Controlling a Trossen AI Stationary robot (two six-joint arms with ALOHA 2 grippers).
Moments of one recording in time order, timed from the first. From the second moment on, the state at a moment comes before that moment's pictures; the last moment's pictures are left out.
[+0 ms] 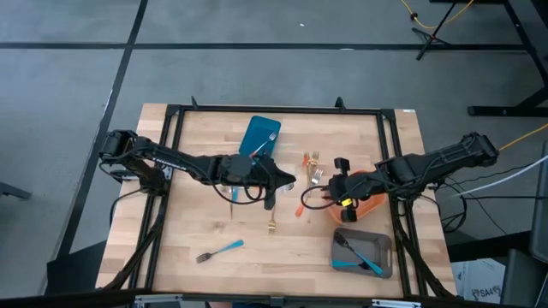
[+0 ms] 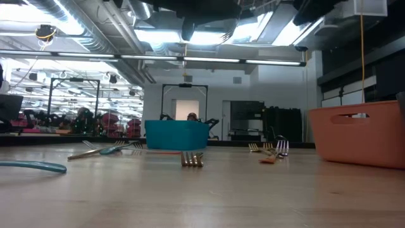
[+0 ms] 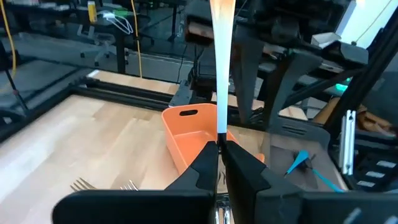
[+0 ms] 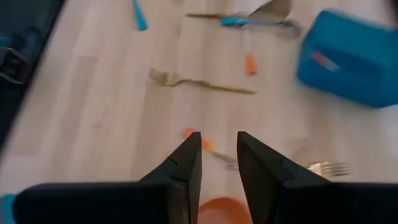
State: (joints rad) left arm -0.10 1.57 1.01 0.36 -0.20 -0.20; right arm 0.33 1.19 1.10 -0.73 0.22 0.12
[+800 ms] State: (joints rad) left arm 0.05 1.57 1.01 0.35 -0.20 0.08; right arm 0.03 1.19 1.11 -0.69 0.49 -0.30
